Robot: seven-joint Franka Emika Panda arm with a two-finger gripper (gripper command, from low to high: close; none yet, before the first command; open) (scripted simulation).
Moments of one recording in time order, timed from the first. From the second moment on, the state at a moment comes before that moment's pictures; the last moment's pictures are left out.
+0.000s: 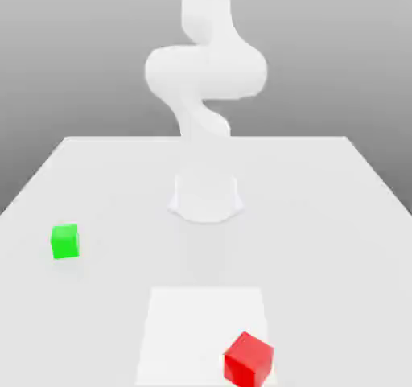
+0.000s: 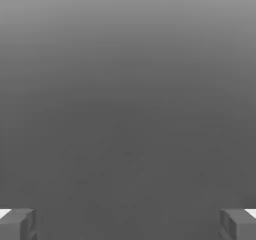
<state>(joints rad) 0.03 -0.71 -0.02 -2.31 0.00 2.33 0.73</state>
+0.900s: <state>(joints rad) 0.19 0.28 -0.06 -2.44 0.04 2.72 -0.03</state>
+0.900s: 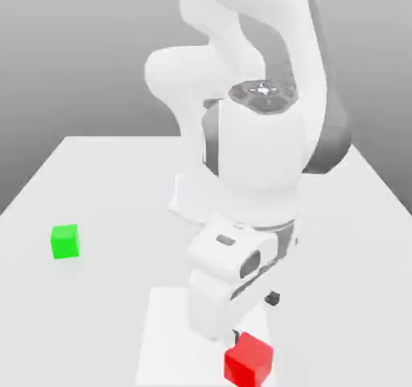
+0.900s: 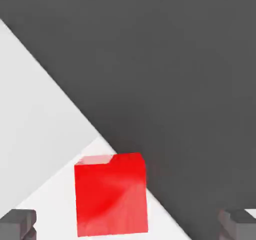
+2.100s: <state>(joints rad) -0.52 -0.25 -0.59 -2.90 -0.29 2.68 -0.41</state>
